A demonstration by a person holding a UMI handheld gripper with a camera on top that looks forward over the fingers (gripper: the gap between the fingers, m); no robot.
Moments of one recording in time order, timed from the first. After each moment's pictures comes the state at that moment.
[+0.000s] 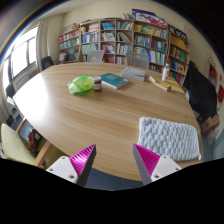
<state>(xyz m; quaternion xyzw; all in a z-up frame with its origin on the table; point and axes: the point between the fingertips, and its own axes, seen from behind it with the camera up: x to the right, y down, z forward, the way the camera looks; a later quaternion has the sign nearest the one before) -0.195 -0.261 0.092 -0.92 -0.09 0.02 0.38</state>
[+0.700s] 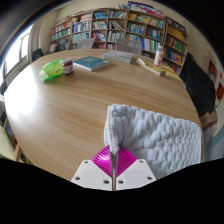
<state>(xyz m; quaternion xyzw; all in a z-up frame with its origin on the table) -0.079 -0.179 -0.017 -0.94 -0.08 -0.01 0.34</state>
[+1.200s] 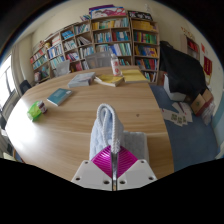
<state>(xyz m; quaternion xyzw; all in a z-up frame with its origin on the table) 0.137 -0.168 0.099 -0.92 0.05 0.04 0.38</state>
